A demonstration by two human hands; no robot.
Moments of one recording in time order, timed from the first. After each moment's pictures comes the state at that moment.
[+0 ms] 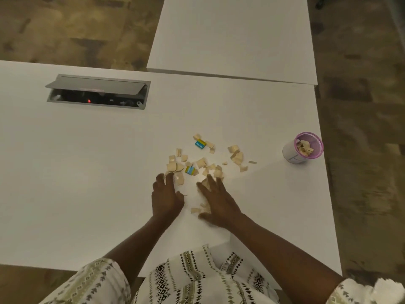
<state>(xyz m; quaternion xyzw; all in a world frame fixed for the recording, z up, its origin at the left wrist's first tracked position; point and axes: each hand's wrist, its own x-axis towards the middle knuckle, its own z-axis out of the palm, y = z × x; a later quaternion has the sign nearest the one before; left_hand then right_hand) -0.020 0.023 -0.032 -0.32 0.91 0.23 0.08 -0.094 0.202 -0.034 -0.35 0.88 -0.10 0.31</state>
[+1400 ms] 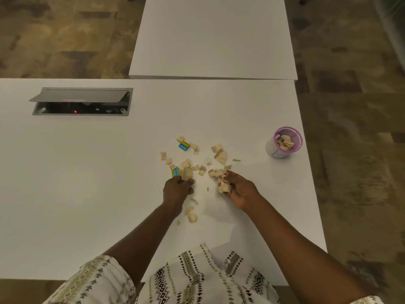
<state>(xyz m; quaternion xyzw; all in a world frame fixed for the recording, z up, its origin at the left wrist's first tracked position) -0.083 0.083 -0.003 -0.49 0.63 0.59 0.08 -0.165 0.265 0.000 0.35 0.46 -0.72 0.39</state>
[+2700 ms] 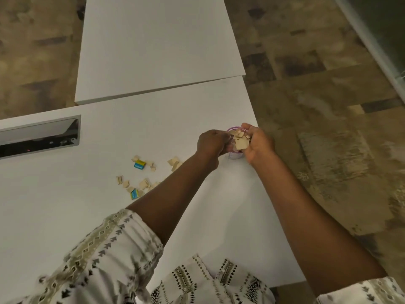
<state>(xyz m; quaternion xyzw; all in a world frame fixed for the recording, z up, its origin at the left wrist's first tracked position) -0.284 0.271 0.099 -0.34 0.60 0.71 0.16 -0.317 0.382 0.085 0.41 0.51 -0.74 0.16</state>
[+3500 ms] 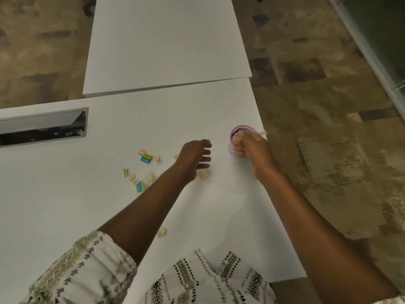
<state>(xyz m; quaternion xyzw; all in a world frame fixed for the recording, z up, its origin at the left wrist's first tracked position) -0.234 0.206 0.096 -0.37 0.61 0.67 0.20 -0.278 0.374 0.069 0.21 0.73 -0.63 0.18</state>
